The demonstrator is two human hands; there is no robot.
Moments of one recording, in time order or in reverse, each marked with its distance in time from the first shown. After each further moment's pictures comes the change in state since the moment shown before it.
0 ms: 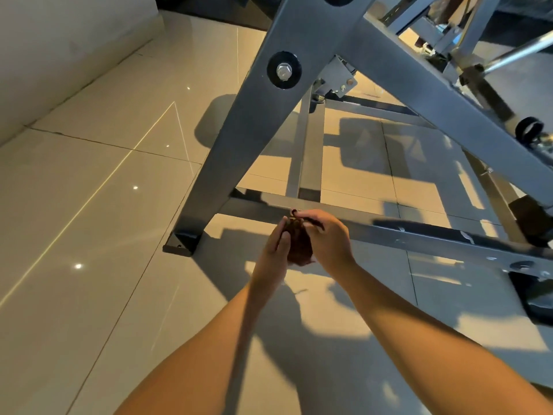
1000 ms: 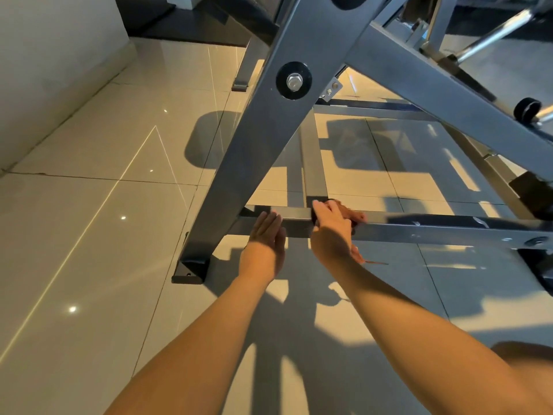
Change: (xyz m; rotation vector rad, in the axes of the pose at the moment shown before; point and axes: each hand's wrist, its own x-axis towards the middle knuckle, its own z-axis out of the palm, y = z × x) left_hand 0.063 0.008 -0.070 0.849 0.012 0.213; right_hand 0.041 -0.009 0.047 -0.397 -0.028 0.224
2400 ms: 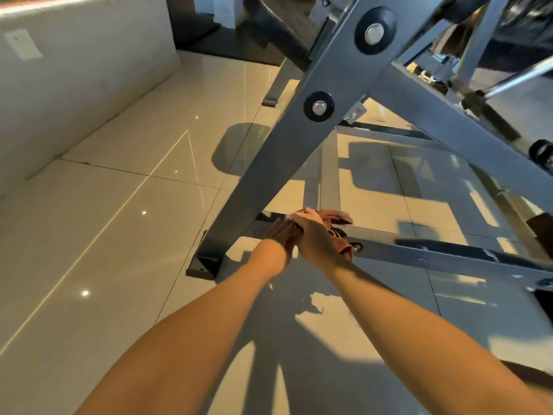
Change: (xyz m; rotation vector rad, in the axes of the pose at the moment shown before) left_hand 0.011 0.007 -0.019 0.143 -0.162 0.055; right_hand -0.005 -0.037 -0.004 0.059 -0.125 -0.353
